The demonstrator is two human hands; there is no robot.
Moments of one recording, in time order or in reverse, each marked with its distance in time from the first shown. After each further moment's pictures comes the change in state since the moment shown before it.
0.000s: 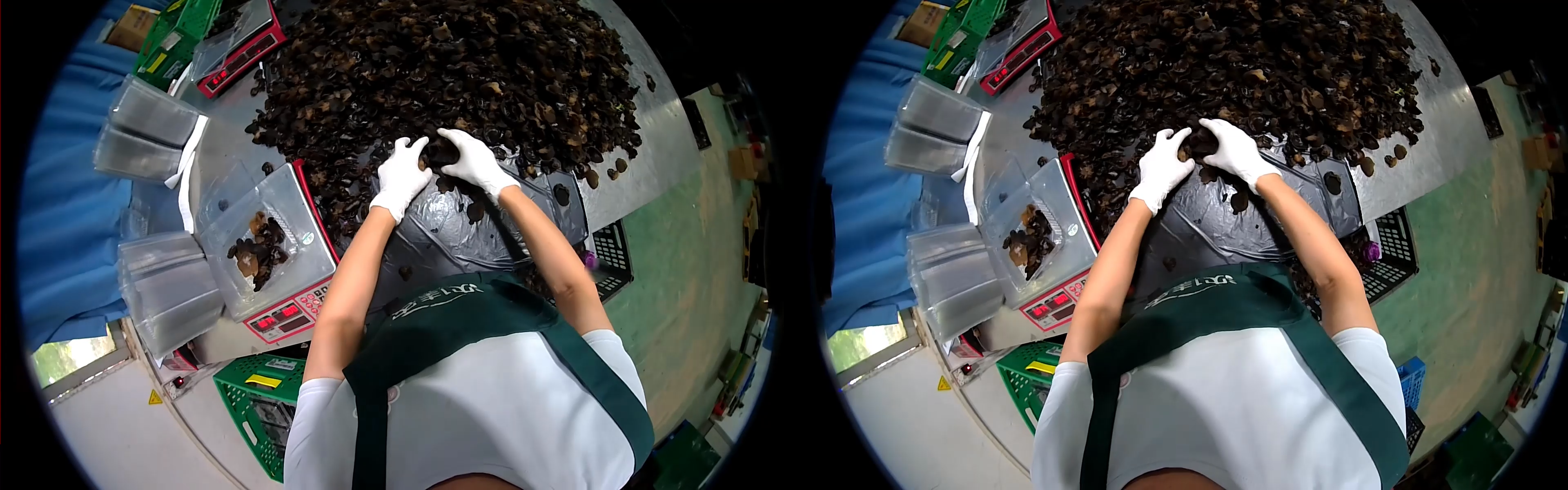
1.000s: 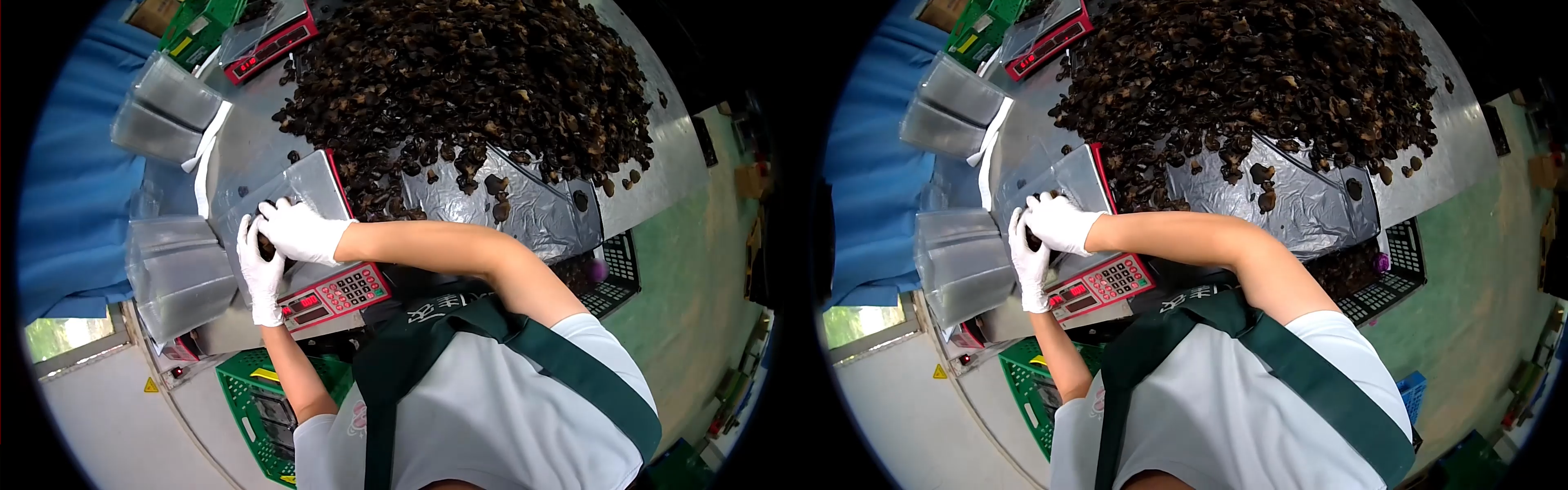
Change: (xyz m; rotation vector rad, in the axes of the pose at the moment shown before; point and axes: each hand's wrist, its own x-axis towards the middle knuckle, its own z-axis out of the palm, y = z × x) left_hand -0.215 -0.200 -0.151 0.054 0.590 -0.114; right_hand 0.024 -0.305 0.139 -0.014 -0.208 -0.657
